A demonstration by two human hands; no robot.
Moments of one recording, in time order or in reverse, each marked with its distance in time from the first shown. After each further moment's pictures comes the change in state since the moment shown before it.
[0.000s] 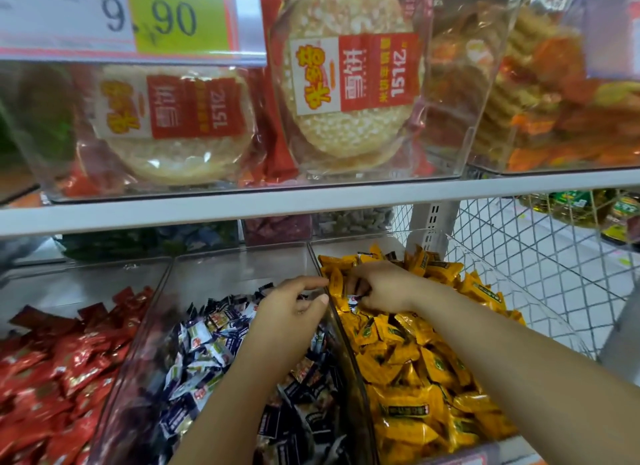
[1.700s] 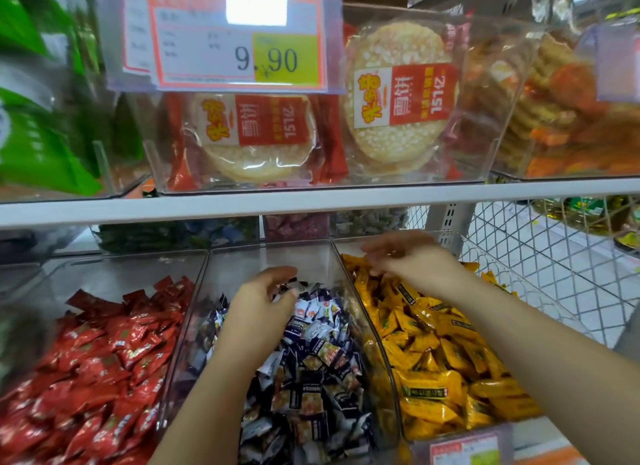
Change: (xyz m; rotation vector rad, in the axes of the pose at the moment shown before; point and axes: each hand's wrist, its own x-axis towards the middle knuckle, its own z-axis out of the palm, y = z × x) left_hand -0.017 -0.018 -0.050 -0.016 0.152 -0.082; right_hand -0.051 -0.048 -0.033 0.608 0.373 0.029
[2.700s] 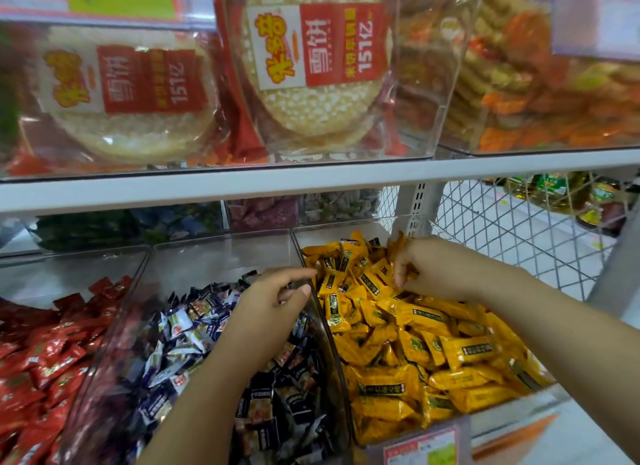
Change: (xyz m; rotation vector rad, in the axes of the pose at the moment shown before) left_hand 0.001 0.016 0.050 0.071 -0.202 0.122; right_hand -0.020 0.040 -0.054 -0.819 -0.265 -0.011
